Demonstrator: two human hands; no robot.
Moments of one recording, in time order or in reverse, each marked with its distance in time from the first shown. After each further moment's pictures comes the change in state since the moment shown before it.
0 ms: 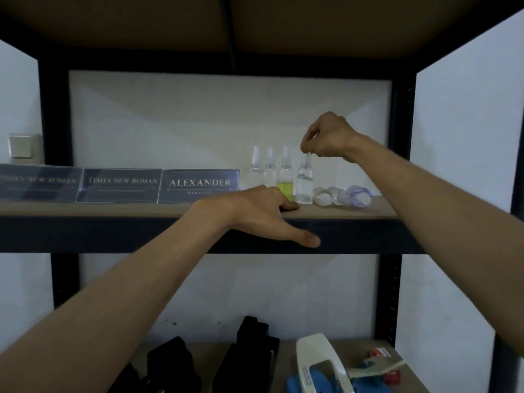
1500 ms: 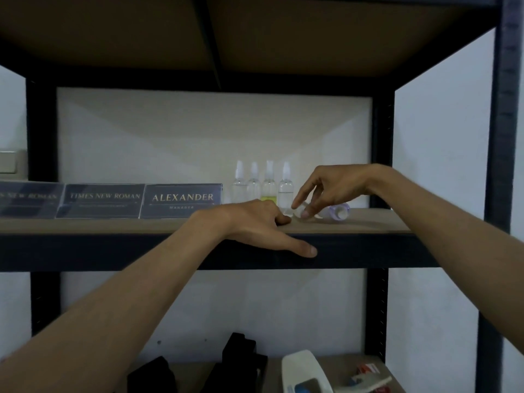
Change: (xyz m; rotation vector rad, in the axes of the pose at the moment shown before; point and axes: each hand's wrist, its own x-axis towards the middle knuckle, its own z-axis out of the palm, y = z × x) left_hand 0.020 0.021 -0.001 -0.002 -0.055 -0.034; right_hand -0.042 0.042 -0.028 -0.217 -0.689 -0.178
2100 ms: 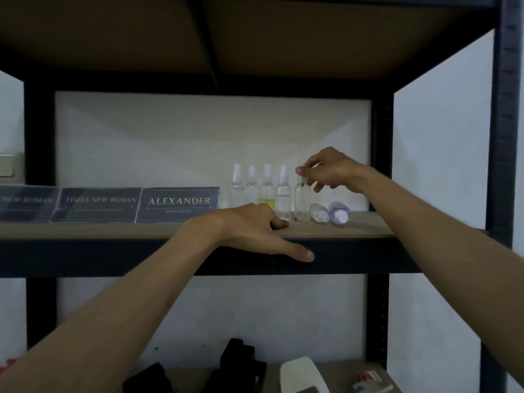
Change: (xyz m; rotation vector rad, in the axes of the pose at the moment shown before) left_hand 0.000 -0.001 0.001 -0.034 0.010 -0.002; right_hand 0.028 0.013 -0.005 0.339 0.506 0.184
